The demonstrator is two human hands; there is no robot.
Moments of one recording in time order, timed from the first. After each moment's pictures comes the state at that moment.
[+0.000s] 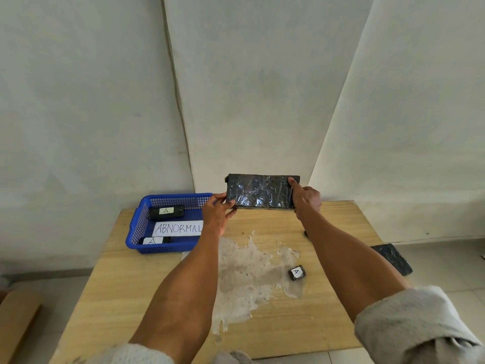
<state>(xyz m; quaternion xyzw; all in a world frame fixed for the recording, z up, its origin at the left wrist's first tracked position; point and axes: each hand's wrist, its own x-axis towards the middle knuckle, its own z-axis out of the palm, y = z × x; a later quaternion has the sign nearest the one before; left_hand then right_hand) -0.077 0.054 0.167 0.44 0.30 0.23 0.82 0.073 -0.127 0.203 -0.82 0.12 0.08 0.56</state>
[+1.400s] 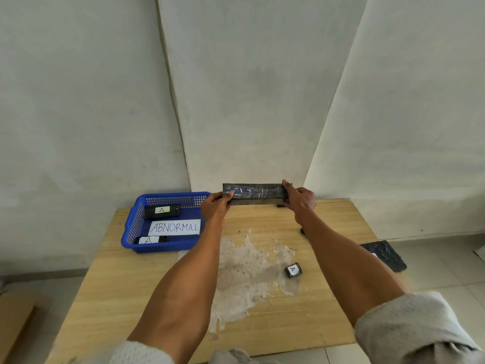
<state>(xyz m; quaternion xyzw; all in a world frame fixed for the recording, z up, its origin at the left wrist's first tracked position) -0.063 0.045 0.175 0.47 0.39 0.26 0.75 0.077 -0.133 0.187 -0.75 0.08 0.11 0.64</state>
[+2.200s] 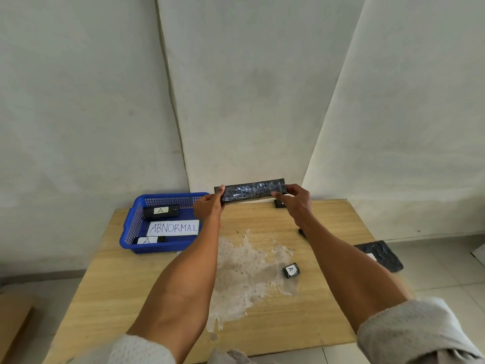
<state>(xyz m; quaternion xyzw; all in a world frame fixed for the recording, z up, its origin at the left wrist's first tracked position) -0.061 0.049 0.179 0.45 0.47 0.30 0.70 0.057 -0.145 0.195 -0.80 -0.08 0.09 0.59</state>
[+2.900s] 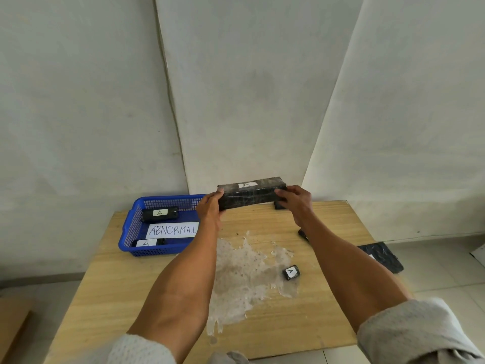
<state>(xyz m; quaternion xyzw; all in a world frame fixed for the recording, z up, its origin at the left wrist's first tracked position) -0.058 0.057 0.173 0.41 0.41 0.25 0.78 0.062 -0.146 0.201 -0.73 -0.02 0.16 0.66</state>
